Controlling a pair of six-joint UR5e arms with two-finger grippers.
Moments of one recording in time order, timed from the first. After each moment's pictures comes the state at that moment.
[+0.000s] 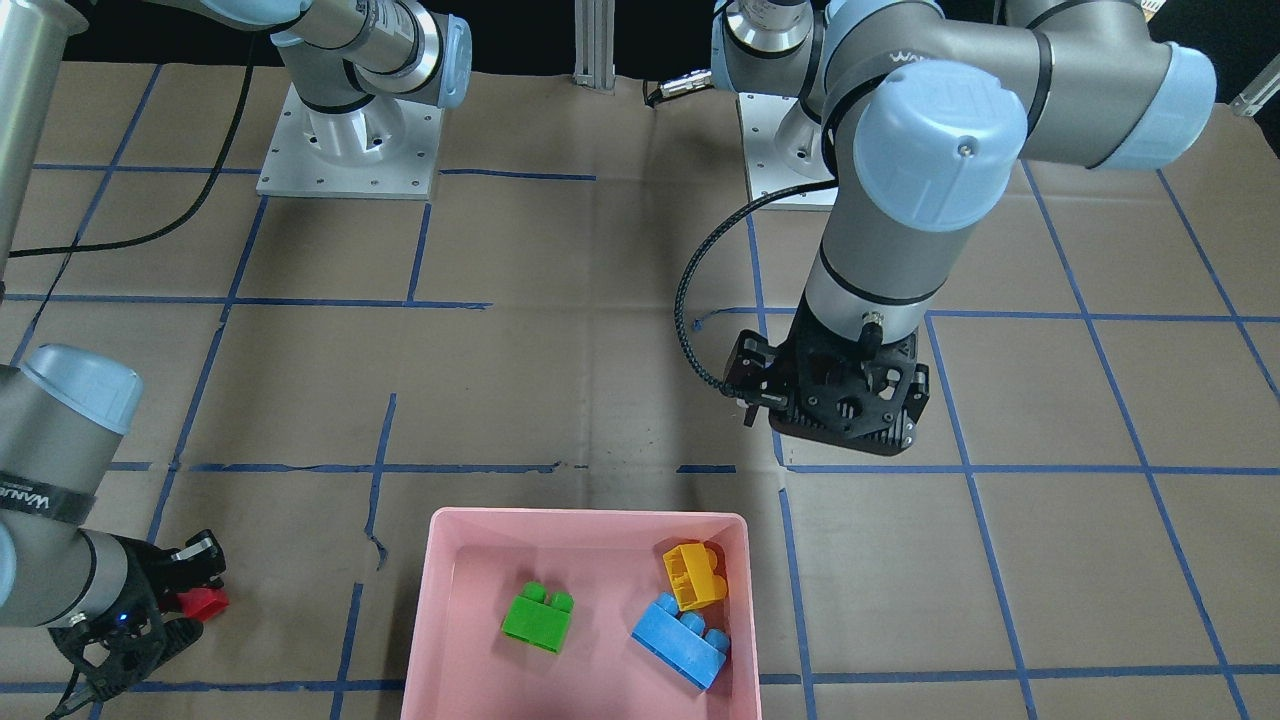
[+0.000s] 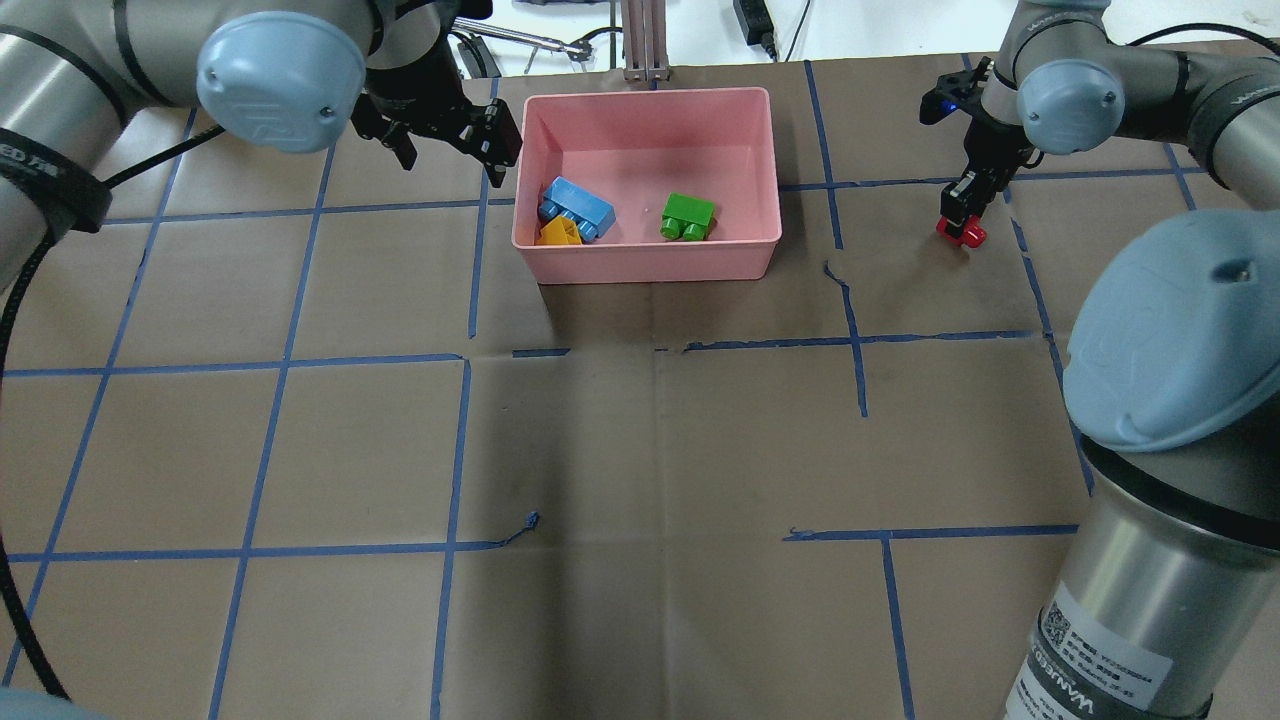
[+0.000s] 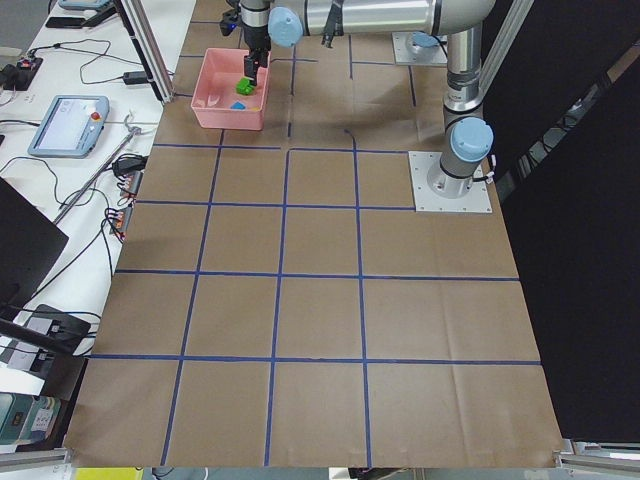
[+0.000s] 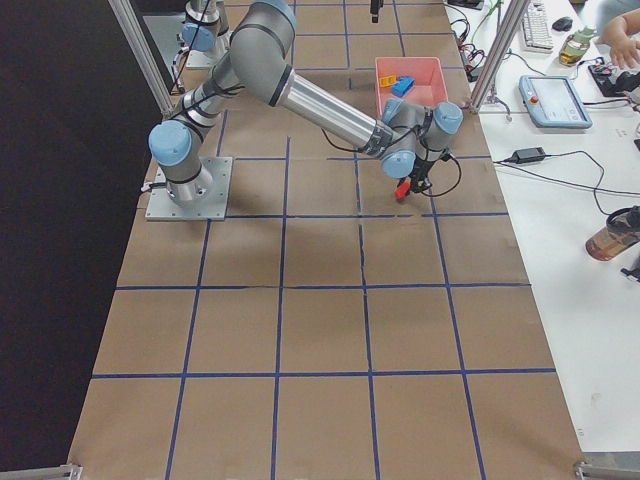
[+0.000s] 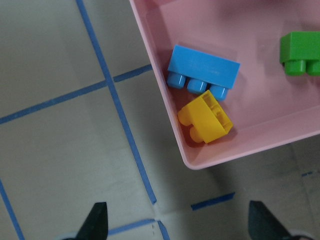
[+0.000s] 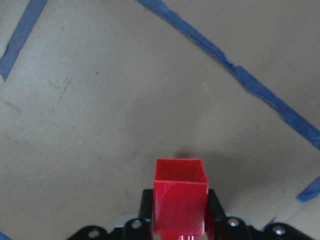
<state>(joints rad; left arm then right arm) -1.67 -1.84 -1.41 -1.39 1.61 0.14 1.36 -0.86 1.28 -1.88 -1.60 -0.86</state>
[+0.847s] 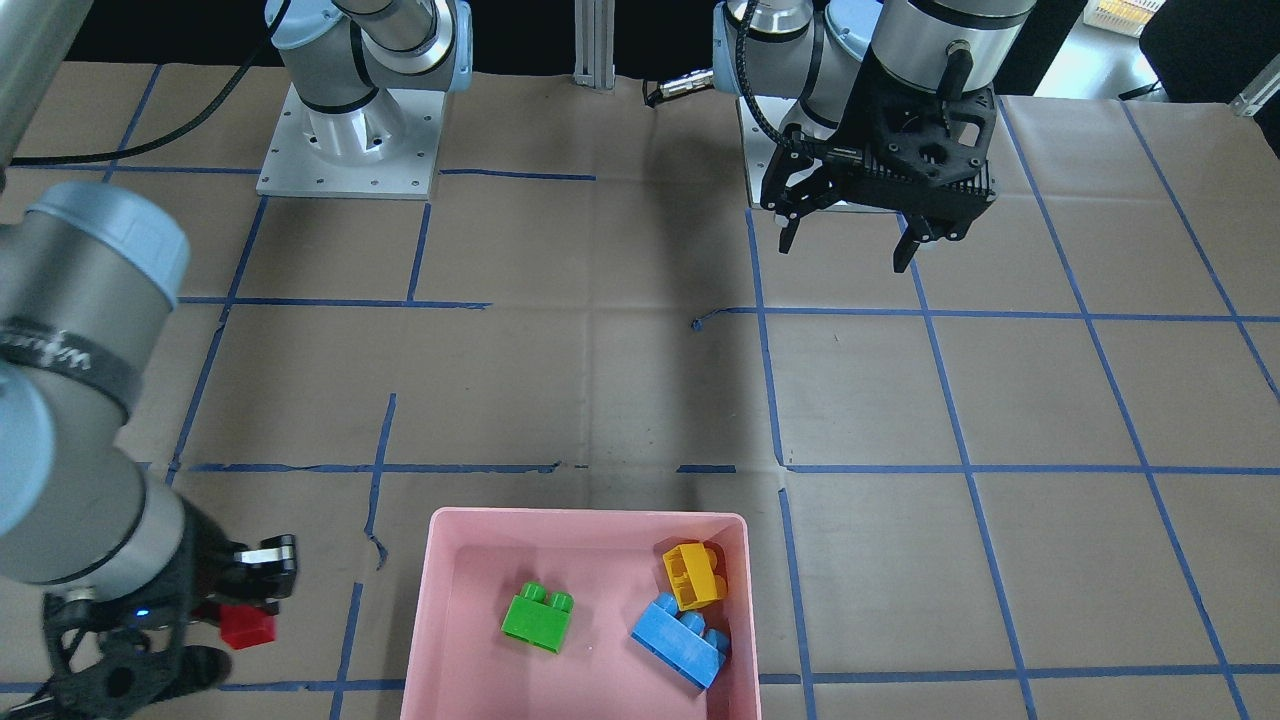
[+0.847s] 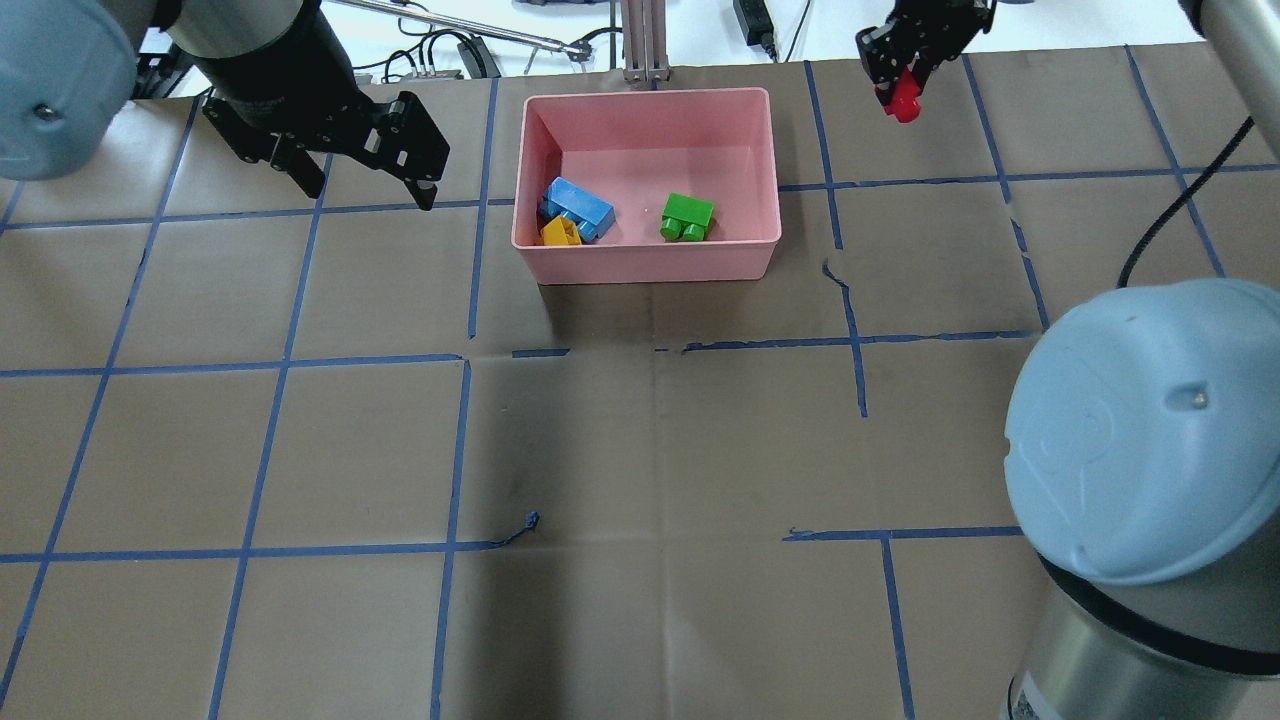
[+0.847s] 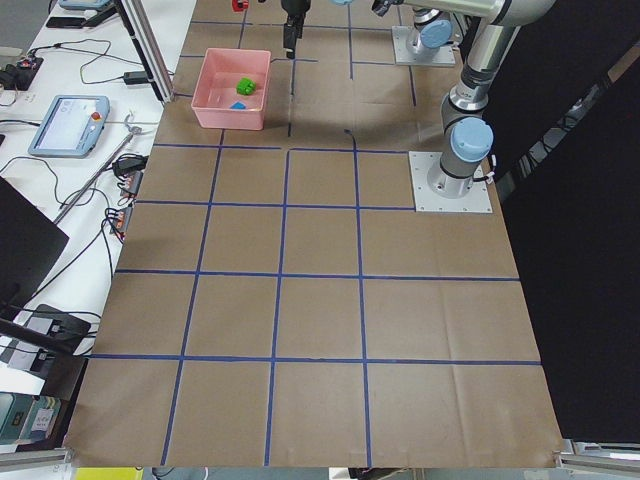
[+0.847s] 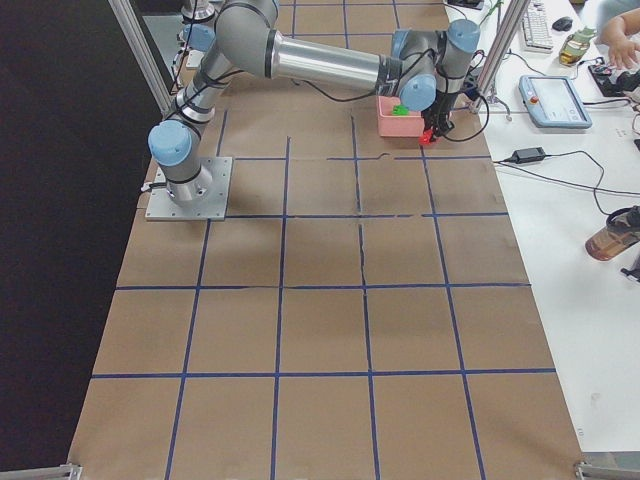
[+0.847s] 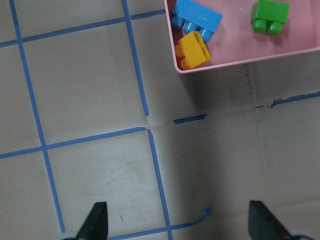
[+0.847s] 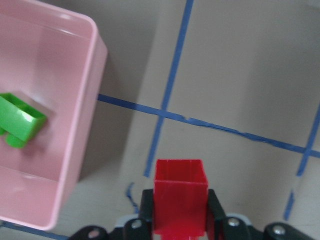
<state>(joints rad) -1.64 -1.61 -1.45 -1.59 1.56 0.12 1.58 -0.94 0.99 -1.66 -1.57 -0.21</state>
